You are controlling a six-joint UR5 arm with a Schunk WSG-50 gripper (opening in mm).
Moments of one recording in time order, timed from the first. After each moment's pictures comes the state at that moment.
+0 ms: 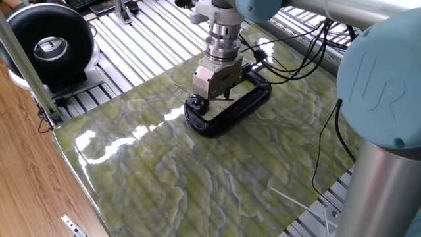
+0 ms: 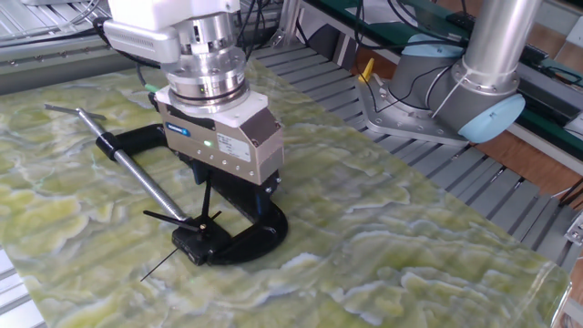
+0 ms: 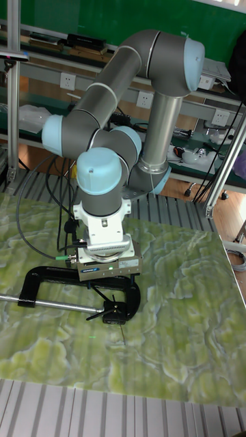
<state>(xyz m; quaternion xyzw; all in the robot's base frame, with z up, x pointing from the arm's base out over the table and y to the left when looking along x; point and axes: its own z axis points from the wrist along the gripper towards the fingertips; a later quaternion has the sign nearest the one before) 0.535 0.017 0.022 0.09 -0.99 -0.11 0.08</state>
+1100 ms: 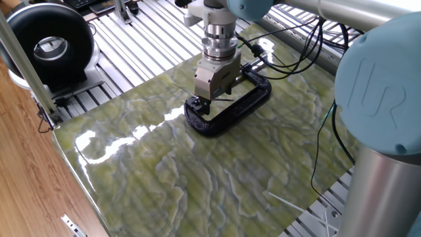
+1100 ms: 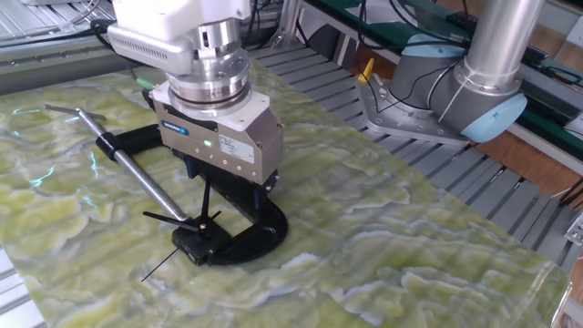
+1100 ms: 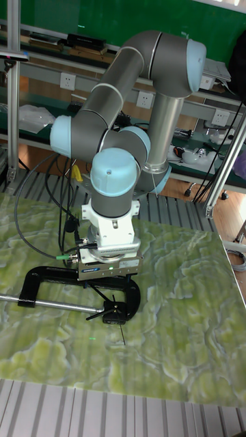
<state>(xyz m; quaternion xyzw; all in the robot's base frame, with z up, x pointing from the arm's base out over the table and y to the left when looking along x) 0.539 0.005 0.022 0.14 -0.98 -0.07 0.08</state>
